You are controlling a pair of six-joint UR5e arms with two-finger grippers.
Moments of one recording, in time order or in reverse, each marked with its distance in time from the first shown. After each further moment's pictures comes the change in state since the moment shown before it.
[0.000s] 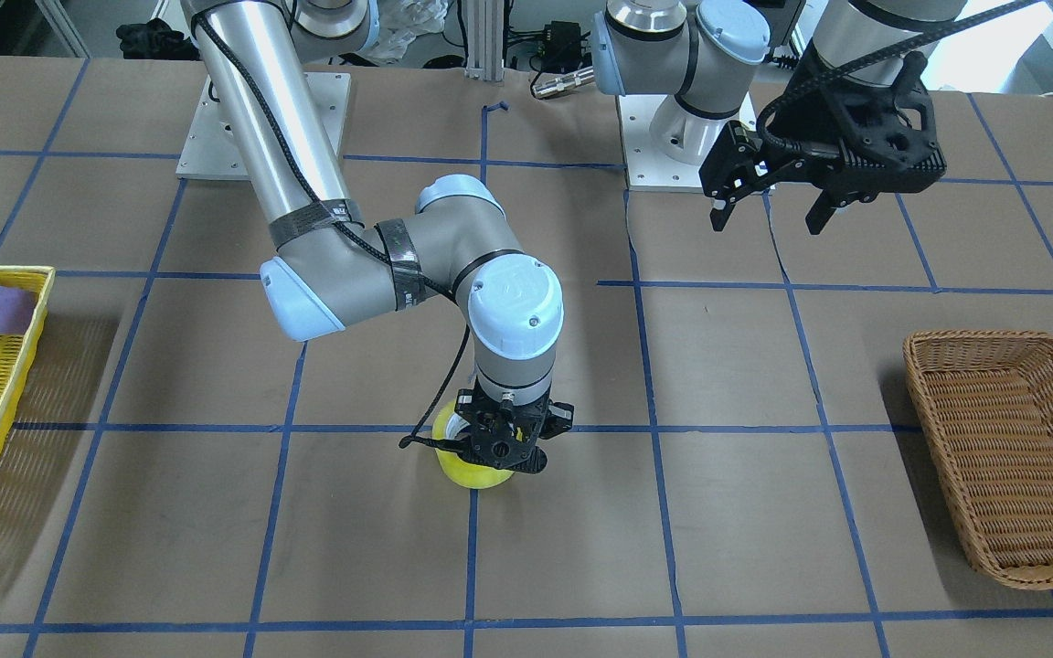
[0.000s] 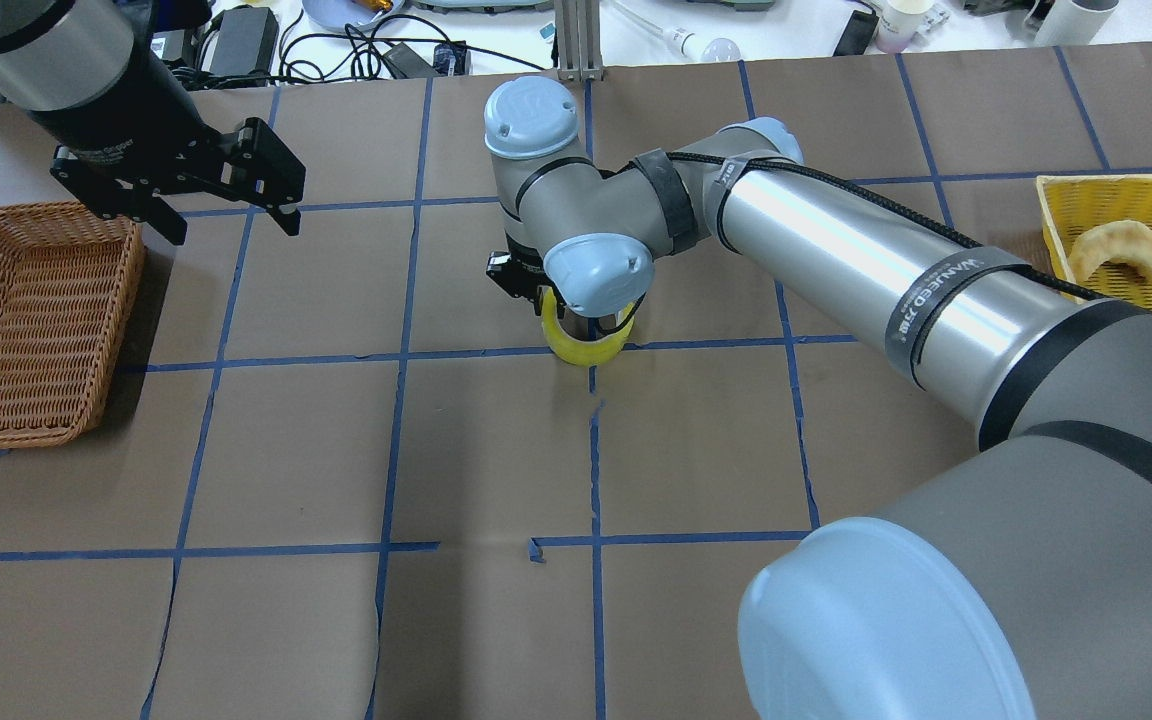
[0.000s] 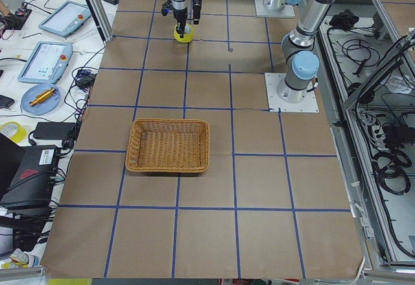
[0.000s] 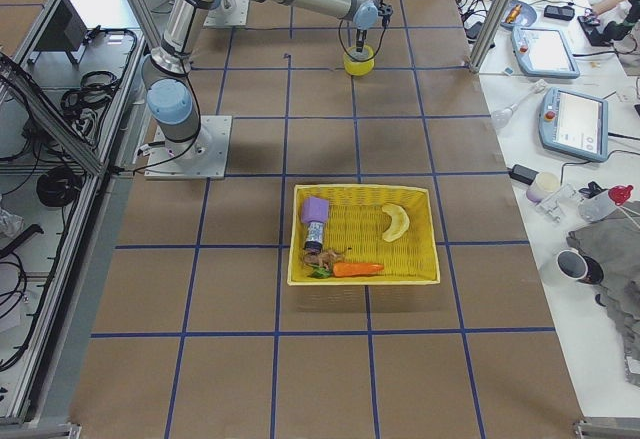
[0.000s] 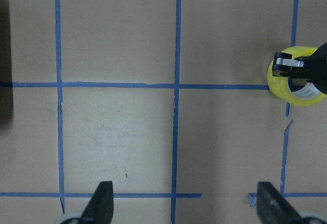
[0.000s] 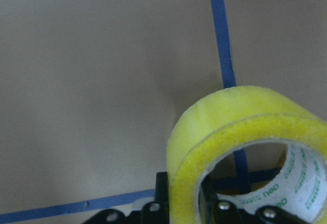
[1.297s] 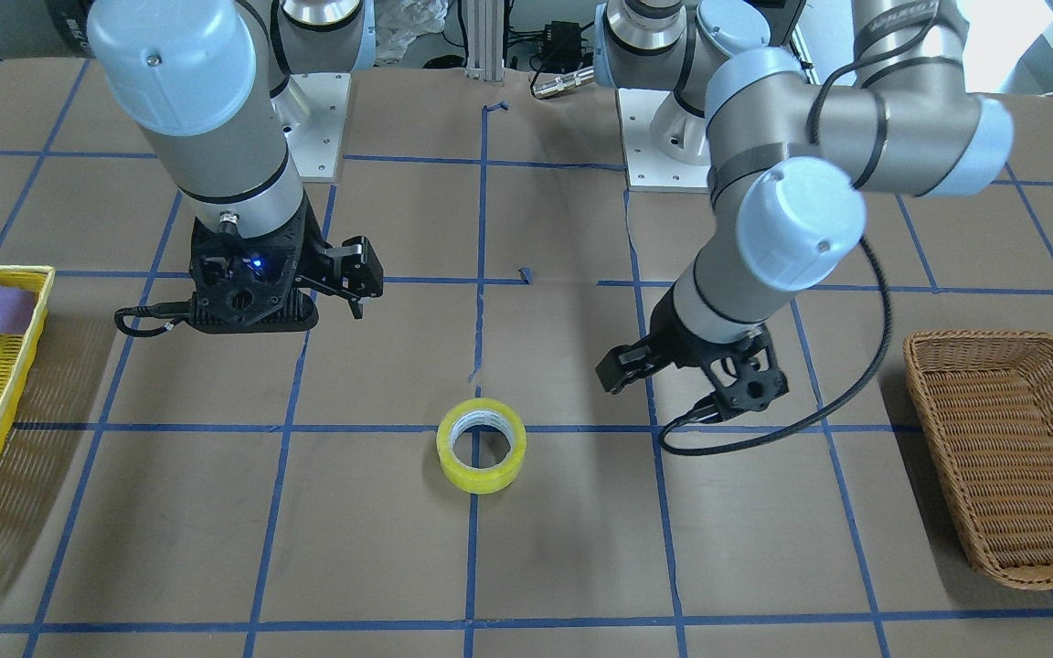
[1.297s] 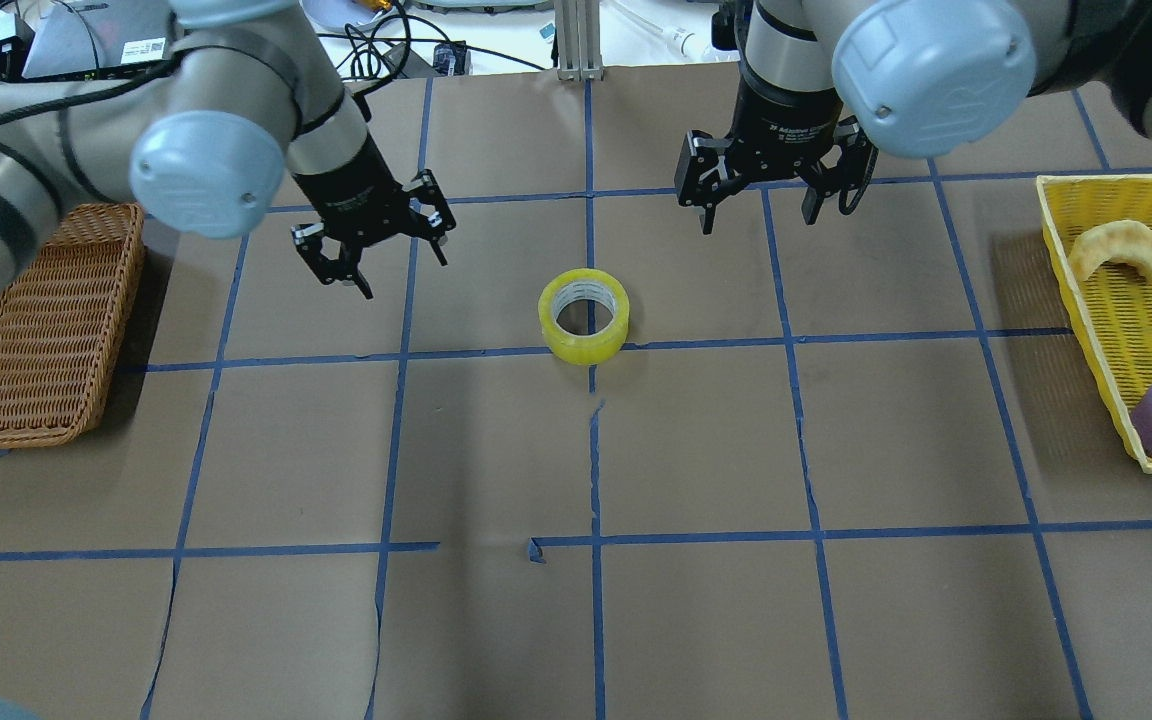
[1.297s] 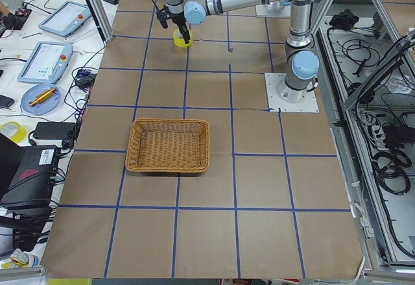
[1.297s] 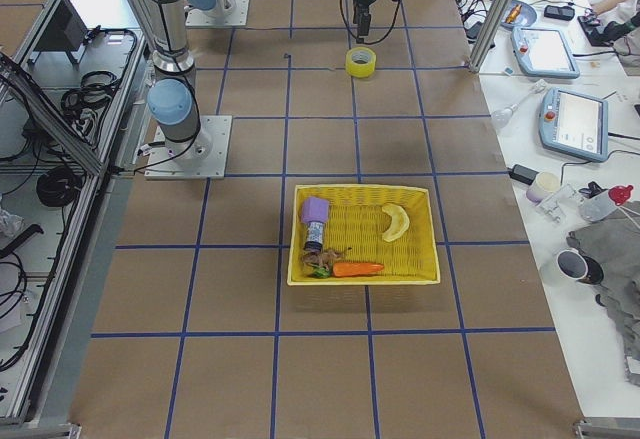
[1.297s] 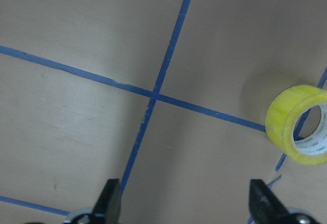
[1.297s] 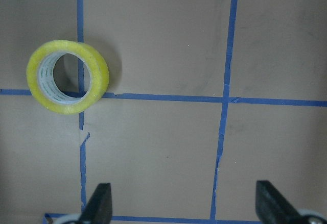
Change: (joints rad) left arm -0.153 -0.373 -0.035 0.257 -0.075 -0.591; right arm -0.286 -0.430 0.049 0.449 -0.014 -0.525
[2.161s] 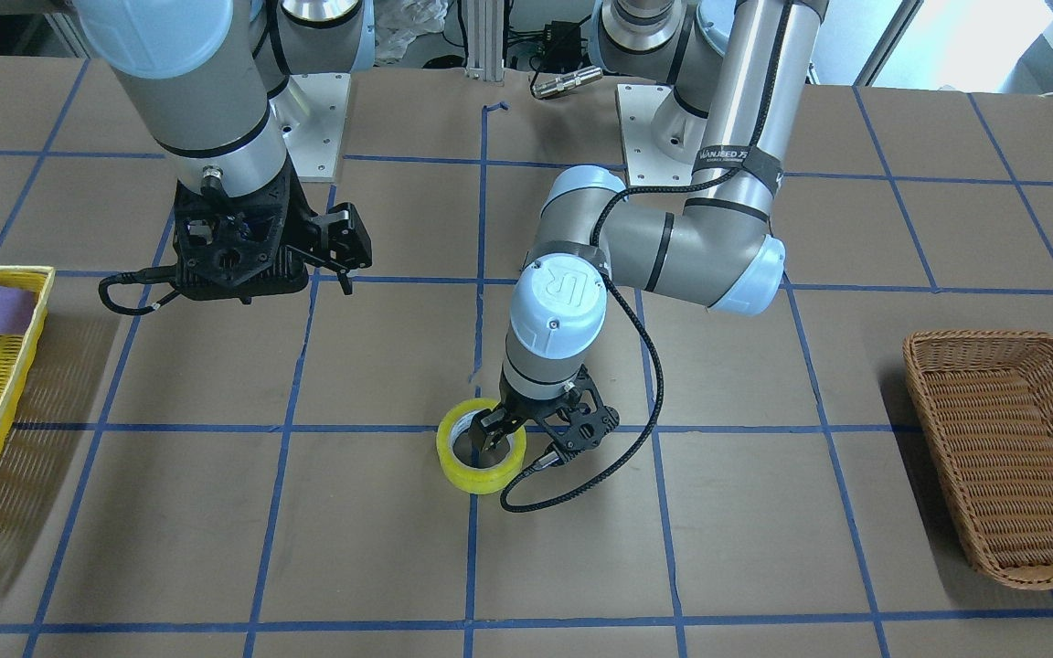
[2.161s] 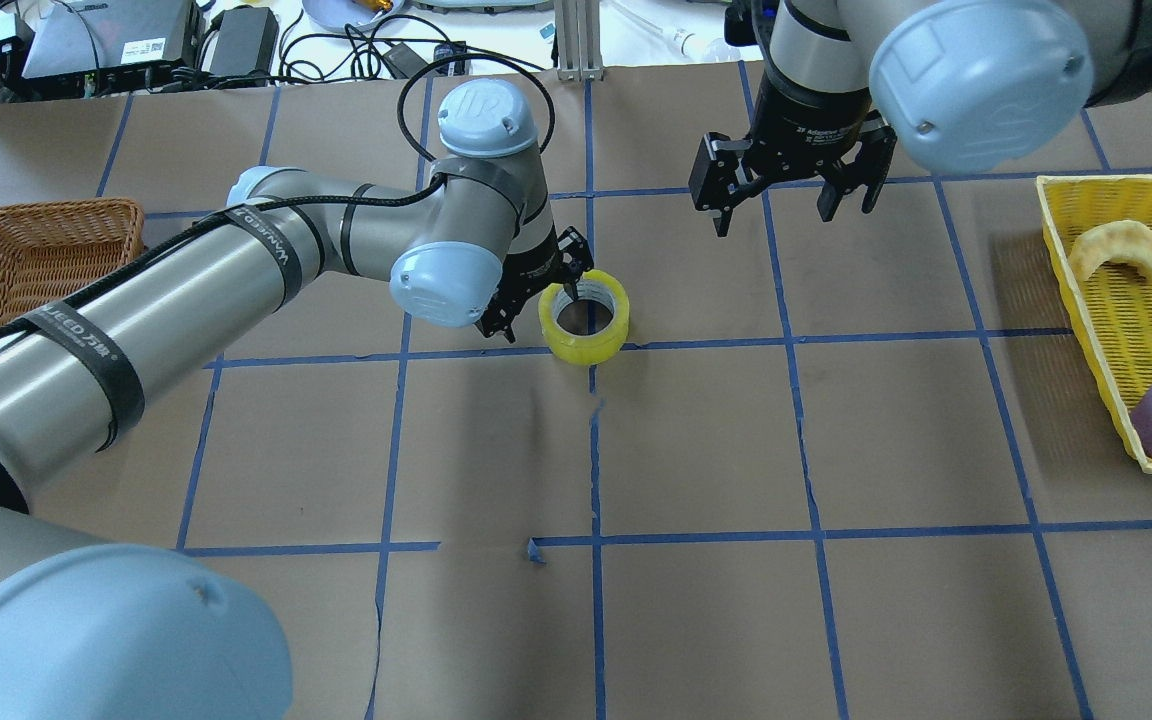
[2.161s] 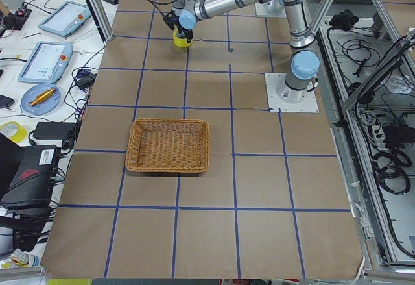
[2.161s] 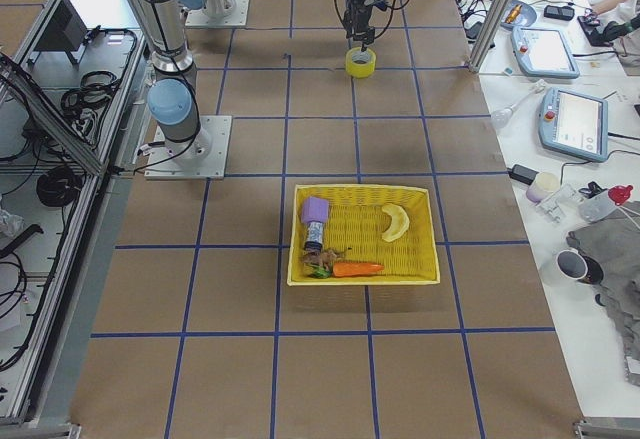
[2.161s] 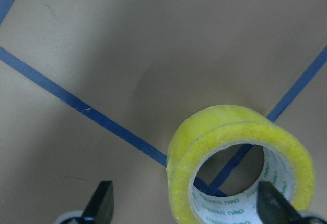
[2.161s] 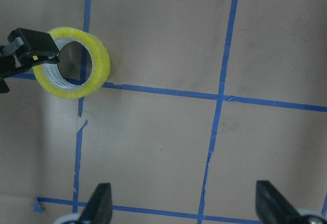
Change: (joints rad) left arm -0.193 -0.196 -0.024 0.283 0.063 -0.334; right arm -0.011 -0.054 0.025 0.009 0.005 -0.045
